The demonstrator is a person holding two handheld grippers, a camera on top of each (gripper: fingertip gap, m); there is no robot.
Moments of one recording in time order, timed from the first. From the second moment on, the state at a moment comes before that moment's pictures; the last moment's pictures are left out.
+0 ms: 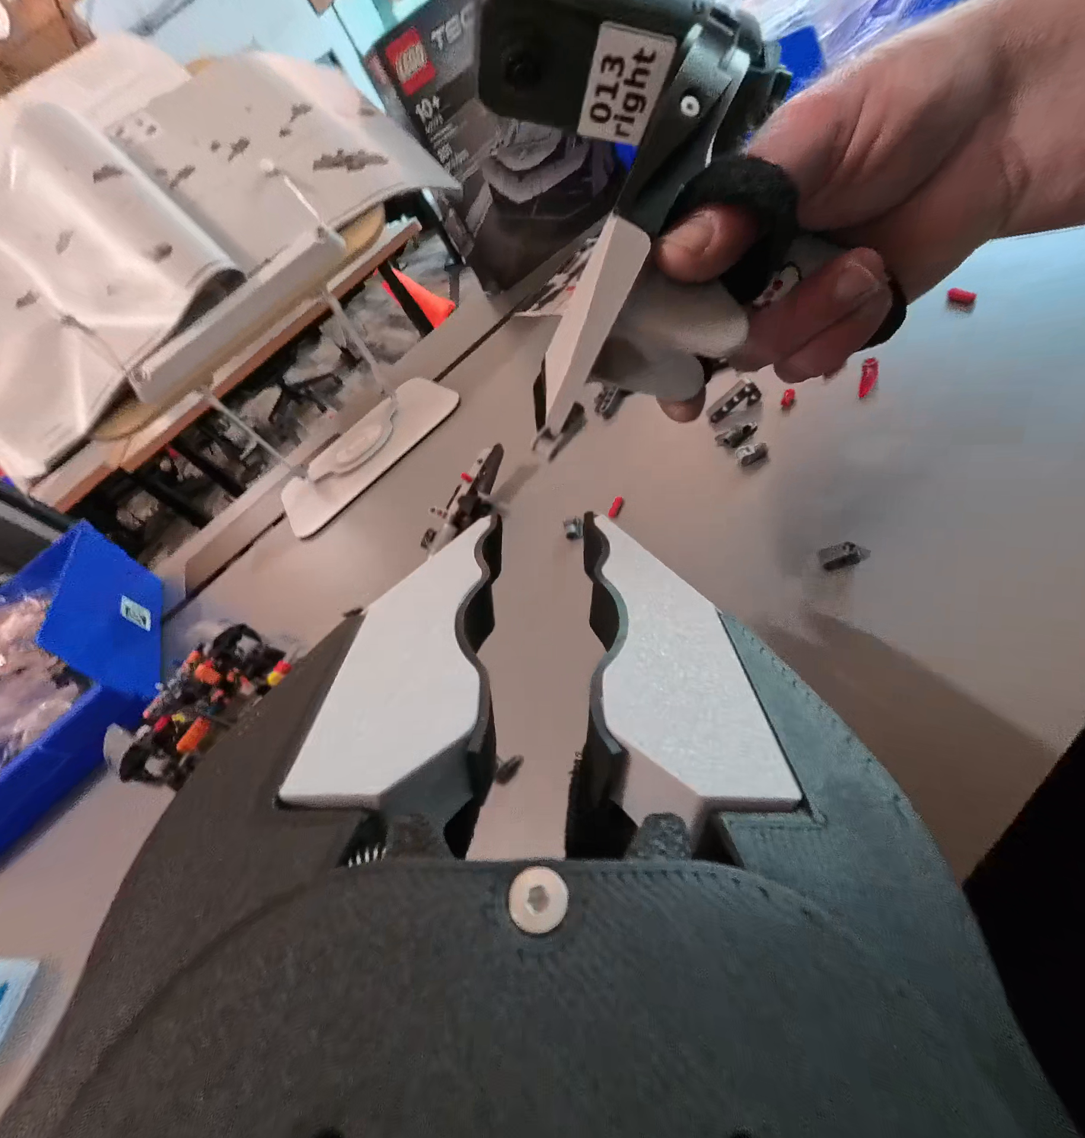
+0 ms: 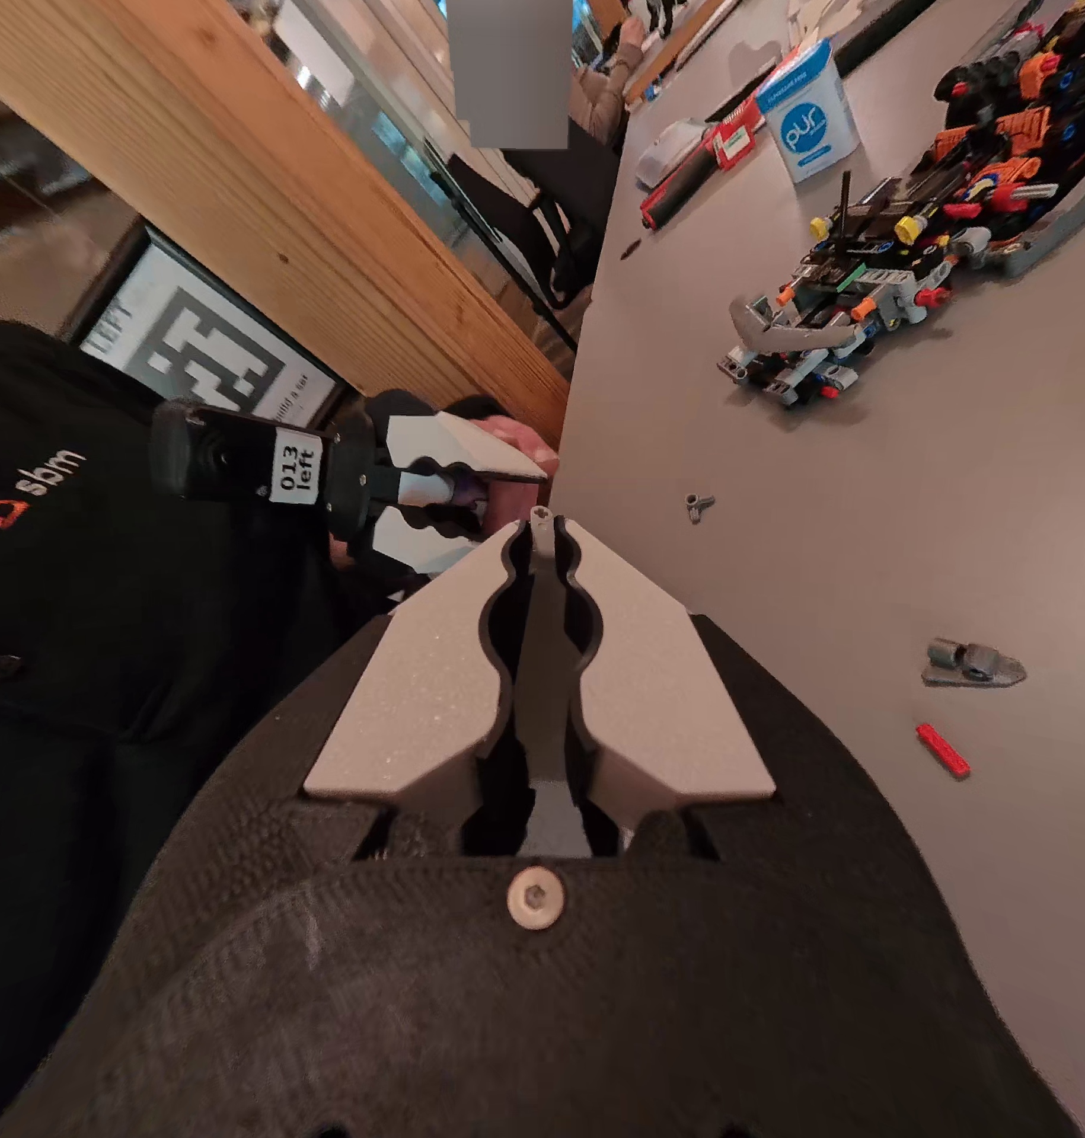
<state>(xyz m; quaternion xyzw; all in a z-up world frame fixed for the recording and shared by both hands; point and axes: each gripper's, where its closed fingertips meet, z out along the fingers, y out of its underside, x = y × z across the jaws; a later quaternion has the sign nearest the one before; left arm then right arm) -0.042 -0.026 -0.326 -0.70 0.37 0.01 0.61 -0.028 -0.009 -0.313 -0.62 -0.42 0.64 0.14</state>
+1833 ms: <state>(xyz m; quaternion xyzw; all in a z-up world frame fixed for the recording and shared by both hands) -0.079 -0.031 -0.429 -0.83 0.40 0.02 0.40 0.008 -0.027 -0.344 -0.70 -0.41 0.56 0.19</state>
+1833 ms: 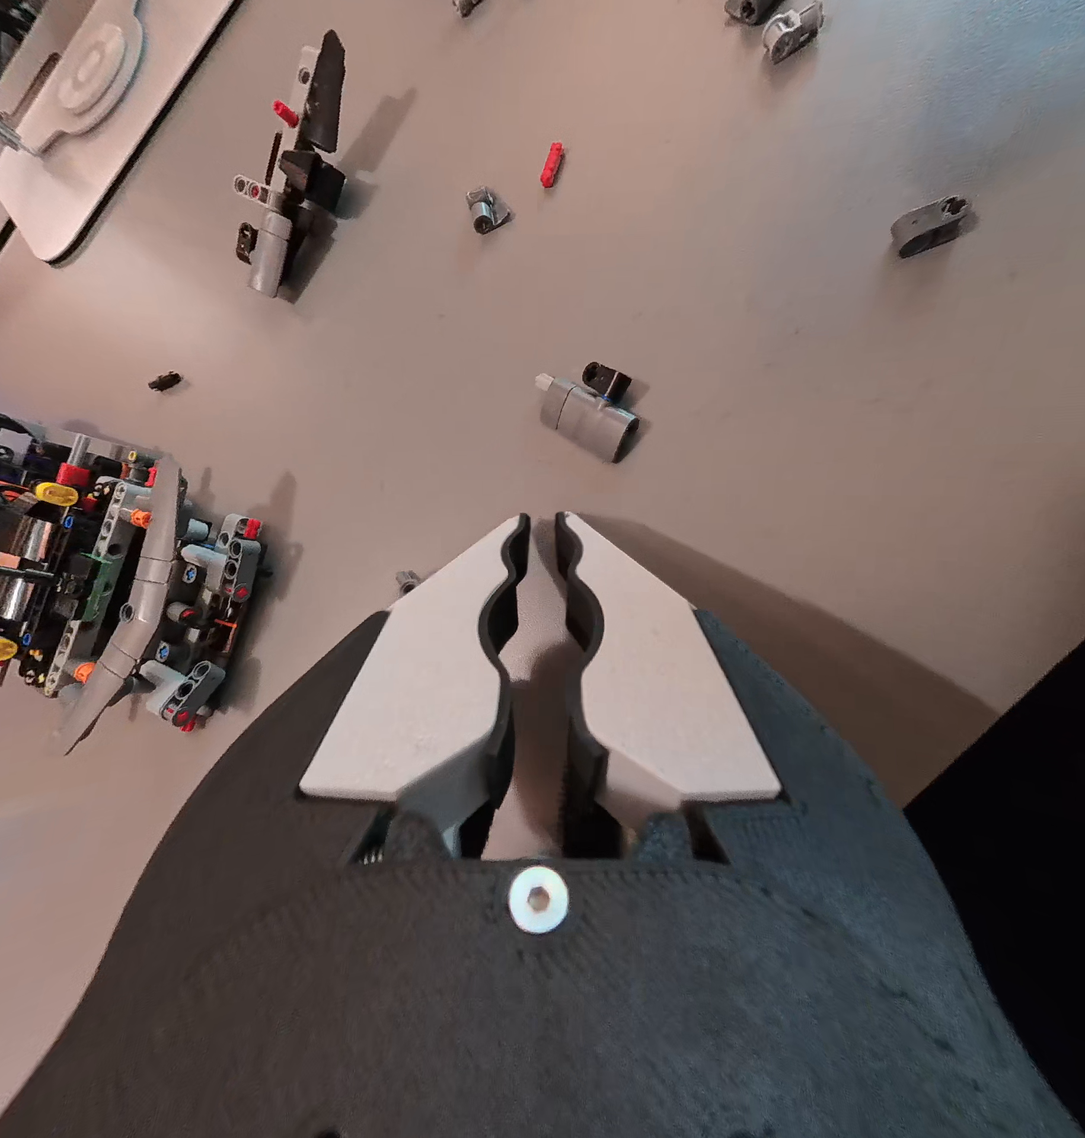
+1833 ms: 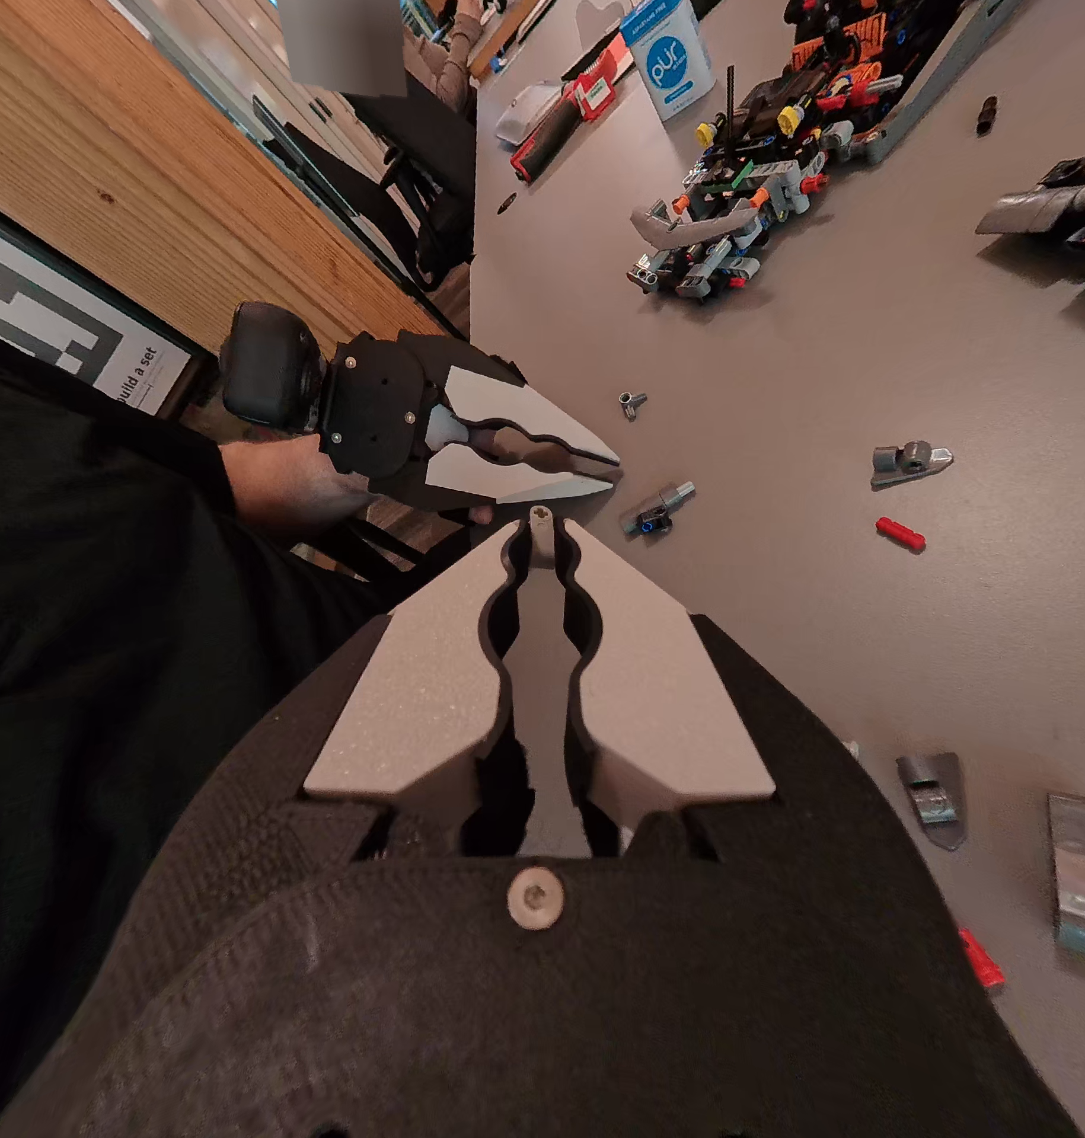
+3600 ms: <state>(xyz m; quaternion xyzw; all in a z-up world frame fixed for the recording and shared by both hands) -0.062 -0.047 -0.403 -0.79 0.41 -0.04 0.46 0.012 -0.050 -0.420 -0.67 -0.69 0.20 0.19</state>
